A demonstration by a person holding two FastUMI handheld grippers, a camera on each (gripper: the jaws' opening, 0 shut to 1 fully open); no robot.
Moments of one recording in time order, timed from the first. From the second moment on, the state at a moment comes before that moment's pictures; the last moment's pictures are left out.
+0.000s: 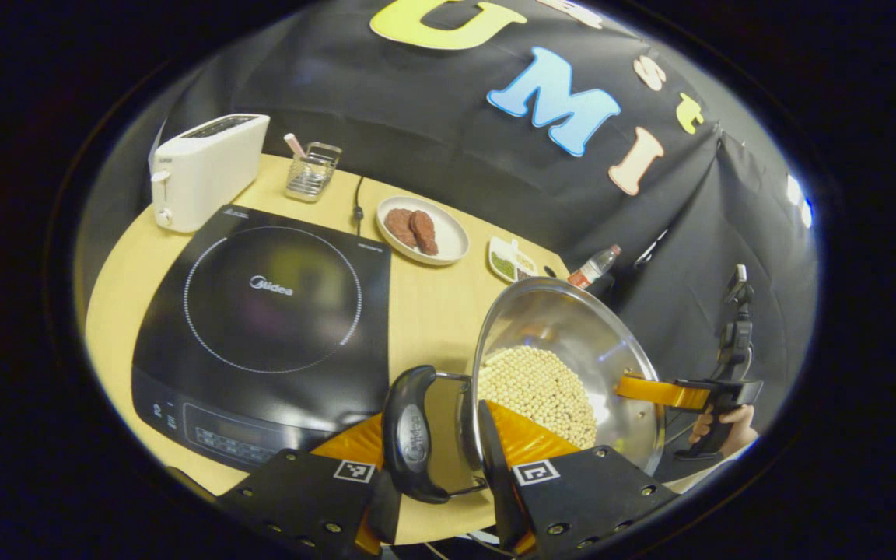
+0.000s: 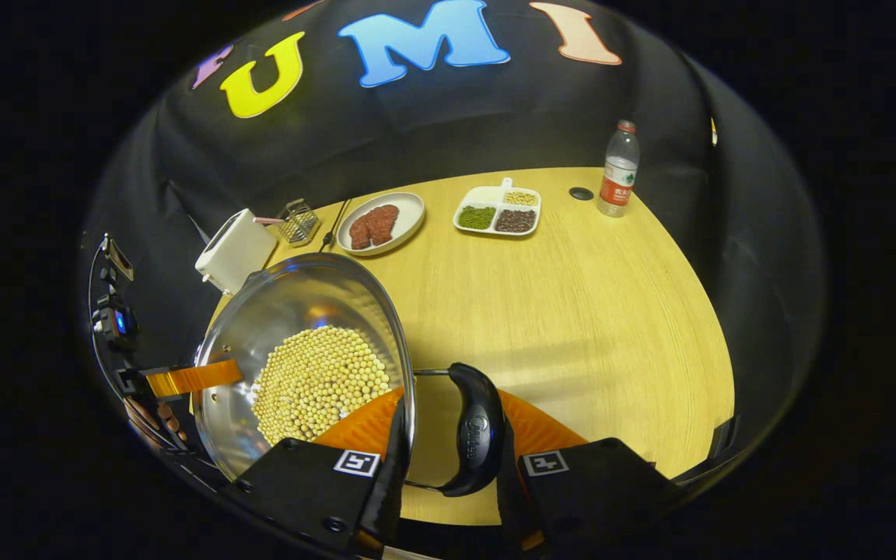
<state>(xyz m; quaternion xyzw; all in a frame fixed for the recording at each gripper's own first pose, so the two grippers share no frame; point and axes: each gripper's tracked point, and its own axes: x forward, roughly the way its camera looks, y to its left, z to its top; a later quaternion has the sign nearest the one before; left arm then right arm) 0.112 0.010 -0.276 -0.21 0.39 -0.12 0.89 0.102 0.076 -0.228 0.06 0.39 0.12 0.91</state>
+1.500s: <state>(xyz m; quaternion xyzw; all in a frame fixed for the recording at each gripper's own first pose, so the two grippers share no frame) 0.214 0.265 -0.298 -0.19 0.35 -0.05 0.92 0.211 0.308 -0.246 0.09 0.40 0.18 0.90</state>
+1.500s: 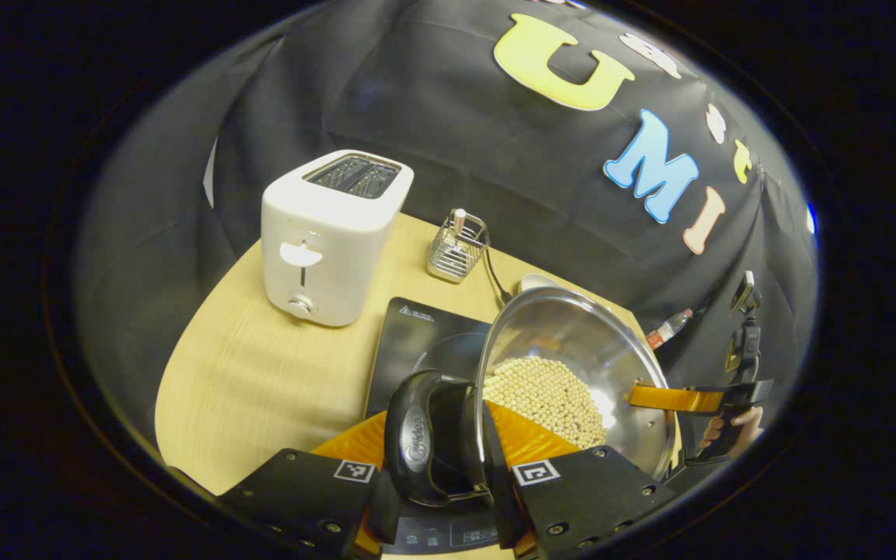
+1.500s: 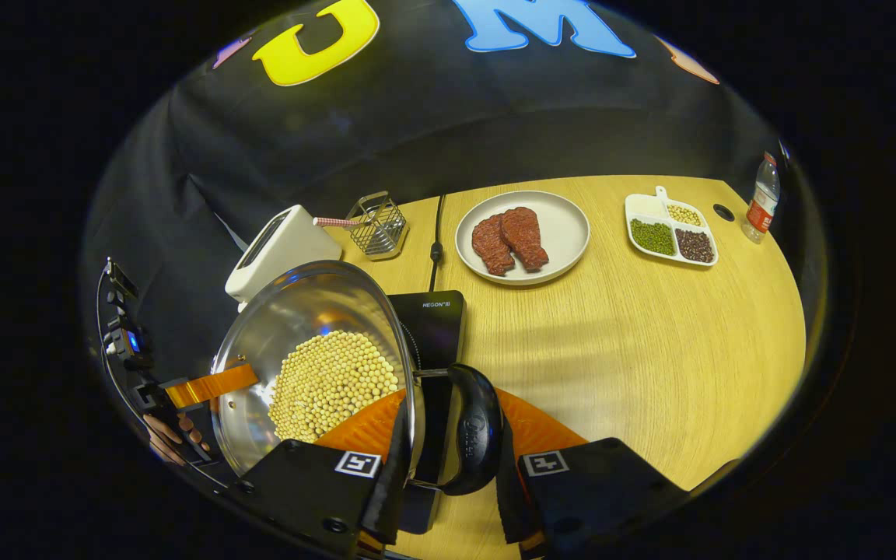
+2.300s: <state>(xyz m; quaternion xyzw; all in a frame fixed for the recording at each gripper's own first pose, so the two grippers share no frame) 0.238 0.295 -0.330 -0.20 0.37 -0.03 0.91 0.245 0.336 -0.279 0.11 0.42 0.18 0.88</state>
